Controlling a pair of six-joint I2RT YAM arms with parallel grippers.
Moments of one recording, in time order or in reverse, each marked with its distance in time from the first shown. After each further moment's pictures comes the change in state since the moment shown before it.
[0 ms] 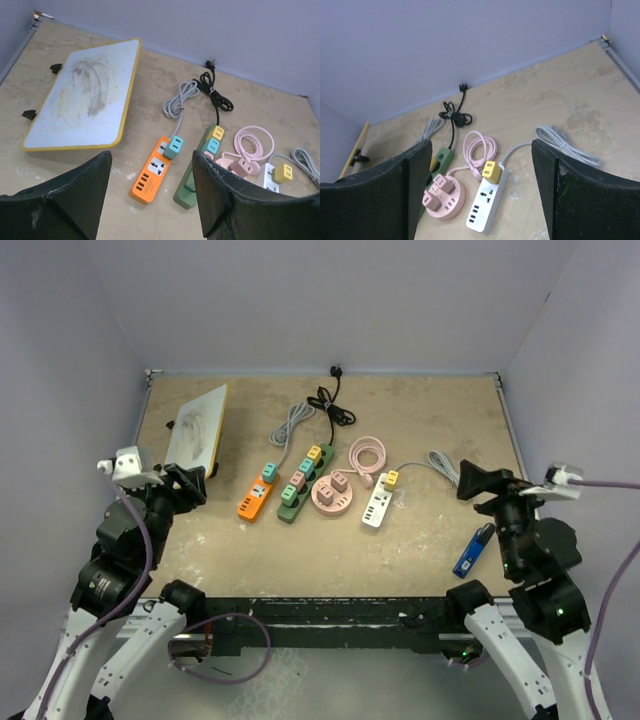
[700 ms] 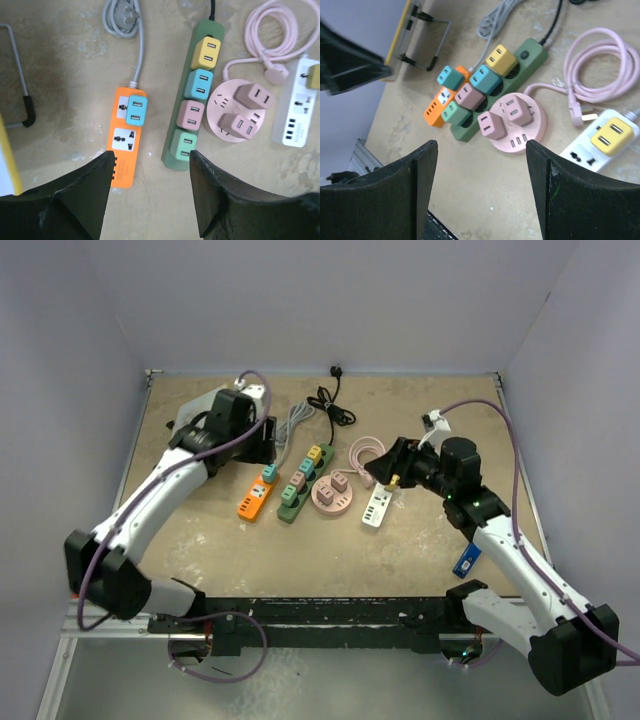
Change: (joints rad) left arm 0.000 1.005 0.475 -0.159 0.373 0.164; right arm 0.001 0.605 -0.090 0.378 -0.706 0.131
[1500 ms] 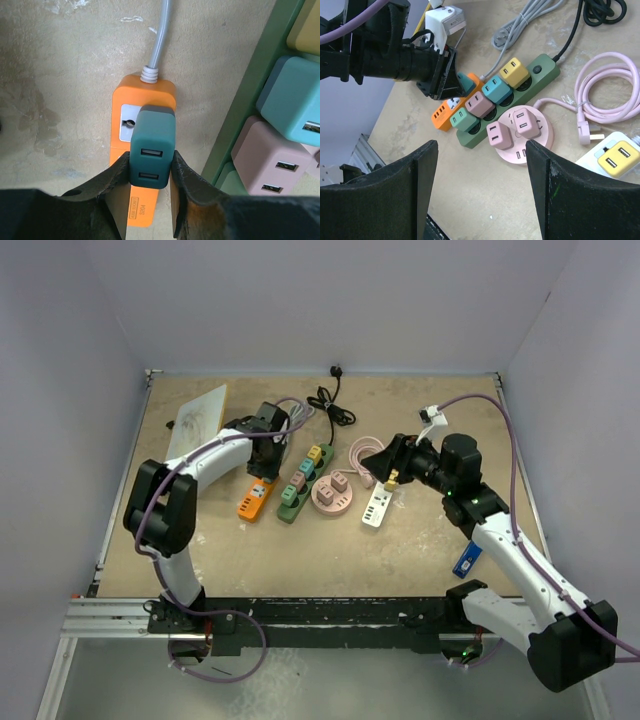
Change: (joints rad) left arm -0.011 0.377 -0.026 0.039 -0.096 0.064; right arm 0.000 0.015 0.015 0.050 -0.031 -0.040
